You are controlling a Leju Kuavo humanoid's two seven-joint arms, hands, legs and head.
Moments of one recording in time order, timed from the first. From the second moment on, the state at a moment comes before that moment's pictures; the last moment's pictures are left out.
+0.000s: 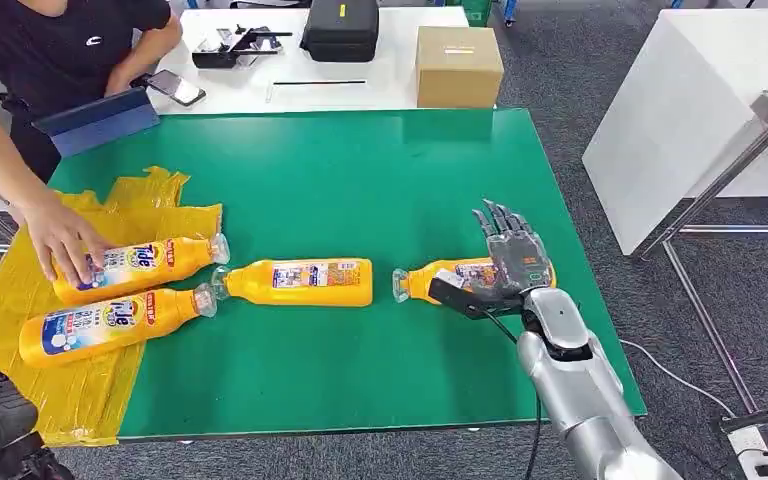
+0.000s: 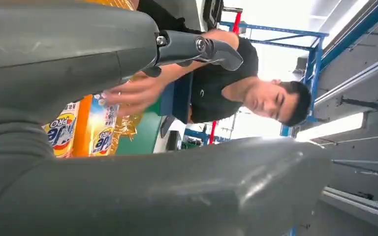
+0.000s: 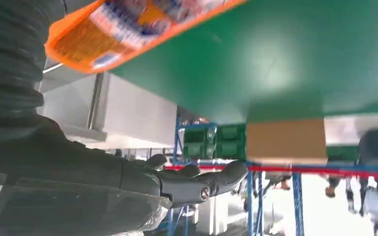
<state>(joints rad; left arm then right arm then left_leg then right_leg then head) 0.10 -0.16 0.38 -1.68 0.26 -0.12 -0.52 -0.48 -0.04 0.16 -0.97 1.22 -0.26 -0.12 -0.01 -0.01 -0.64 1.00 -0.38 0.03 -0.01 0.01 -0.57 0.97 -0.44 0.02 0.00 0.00</state>
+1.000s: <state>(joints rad) 0.12 -0.11 0.38 -1.64 0.31 -0.10 -0.53 -0.36 -0.19 0.24 -1.20 0.97 -0.31 -0.16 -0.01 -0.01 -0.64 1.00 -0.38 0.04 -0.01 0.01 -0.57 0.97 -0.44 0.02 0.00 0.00</state>
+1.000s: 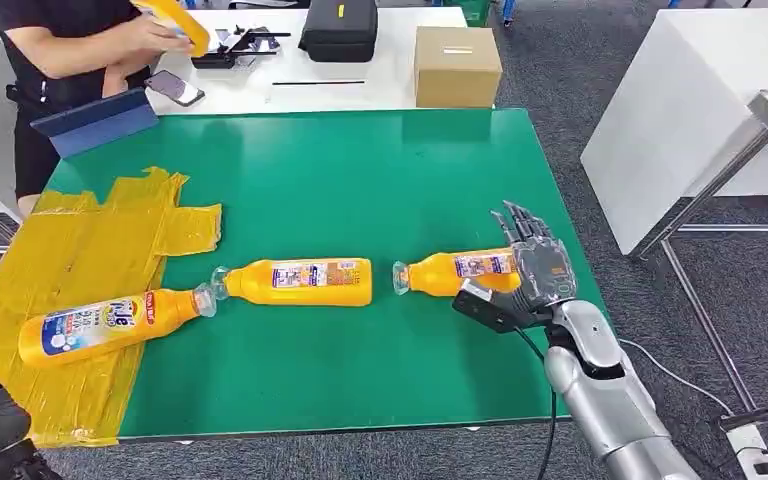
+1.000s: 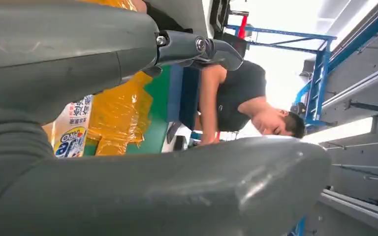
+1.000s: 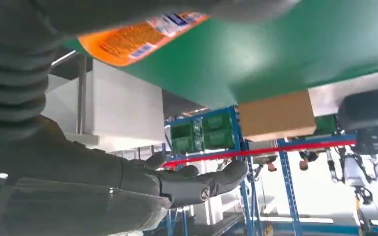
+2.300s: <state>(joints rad) 0.19 -0.17 0.44 -1.71 0.28 -0.18 -0.49 -0.39 -0.17 0.21 -1.15 1.30 -0.07 -0.10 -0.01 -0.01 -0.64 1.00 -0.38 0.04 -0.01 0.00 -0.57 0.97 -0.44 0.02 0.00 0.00</state>
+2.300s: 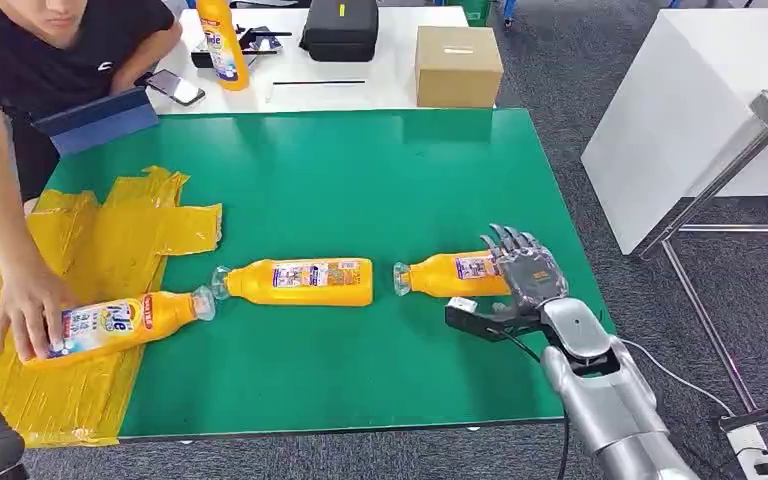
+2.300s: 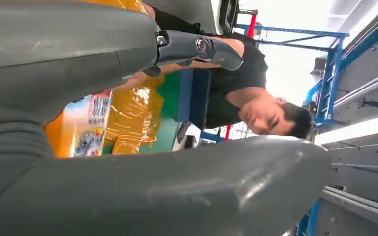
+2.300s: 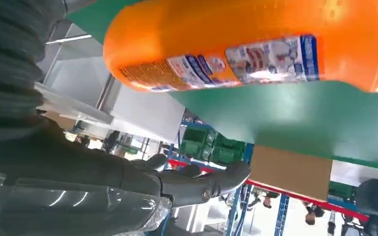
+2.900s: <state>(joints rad) 0.18 -0.17 0.46 -1.71 0.28 -0.18 -0.50 -0.59 -0.18 0.22 -0.81 1.29 -0.14 -0.12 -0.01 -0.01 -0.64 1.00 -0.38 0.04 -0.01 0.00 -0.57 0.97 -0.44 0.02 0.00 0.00</state>
